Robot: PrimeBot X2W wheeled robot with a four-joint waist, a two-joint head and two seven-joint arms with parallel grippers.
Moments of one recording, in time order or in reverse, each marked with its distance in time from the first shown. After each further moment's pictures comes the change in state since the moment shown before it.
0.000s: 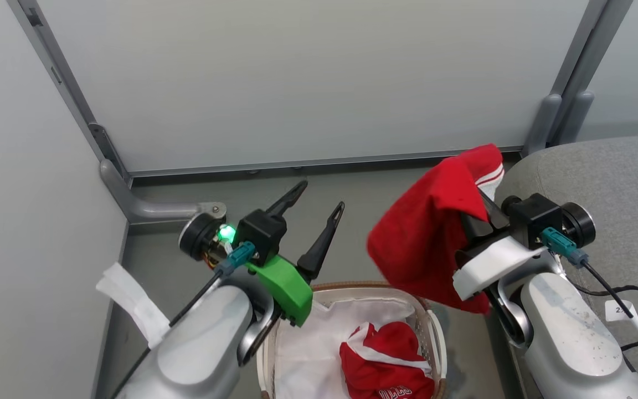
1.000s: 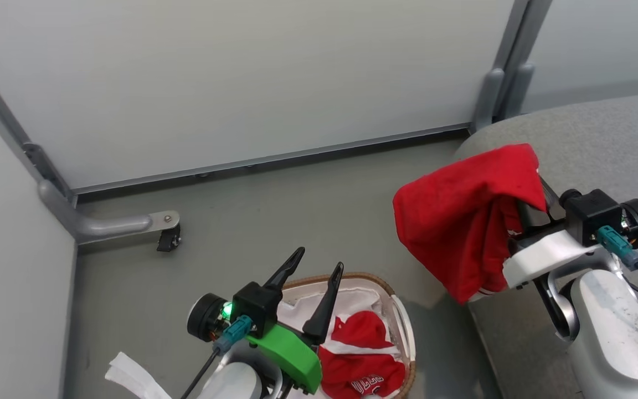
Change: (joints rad) left arm 0.327 -0.080 0.188 -0.132 0.096 -0.003 0.000; right arm 0.049 -0.049 -0.154 -0.075 -0.085 0.000 0.000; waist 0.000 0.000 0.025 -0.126
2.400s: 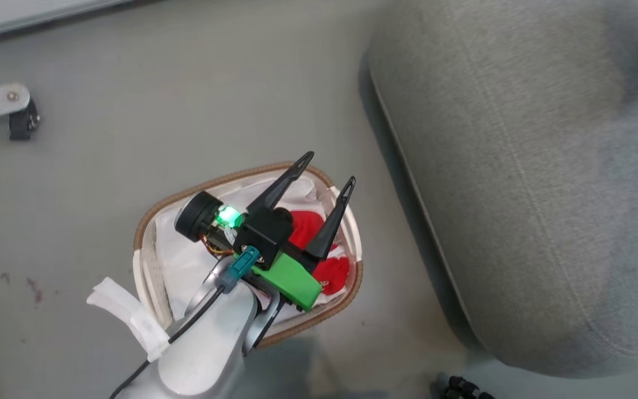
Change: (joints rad) left arm -0.241 0.043 -0.028 -0.064 0.132 -0.005 0.000; right arm -0.456 -0.340 -0.435 0.047 -0.020 0.000 0.036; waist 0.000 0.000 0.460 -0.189
